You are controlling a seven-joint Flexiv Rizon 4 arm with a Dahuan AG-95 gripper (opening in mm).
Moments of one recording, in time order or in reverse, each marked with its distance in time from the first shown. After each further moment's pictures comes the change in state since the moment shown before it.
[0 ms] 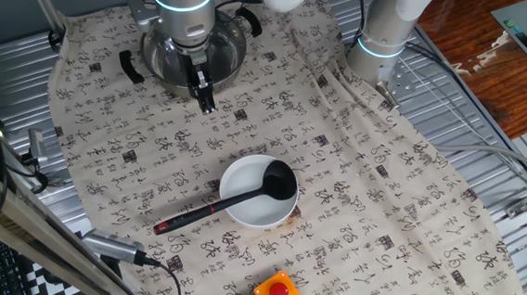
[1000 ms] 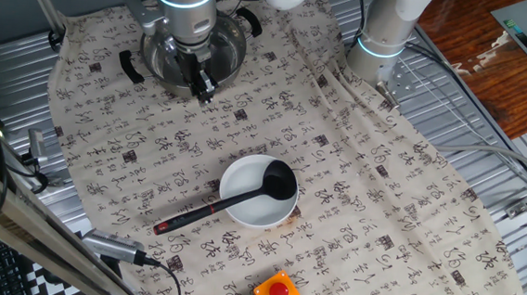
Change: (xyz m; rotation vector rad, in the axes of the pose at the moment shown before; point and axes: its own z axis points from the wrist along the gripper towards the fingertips) arm 0.000 0.000 0.000 -0.013 -0.016 -0.189
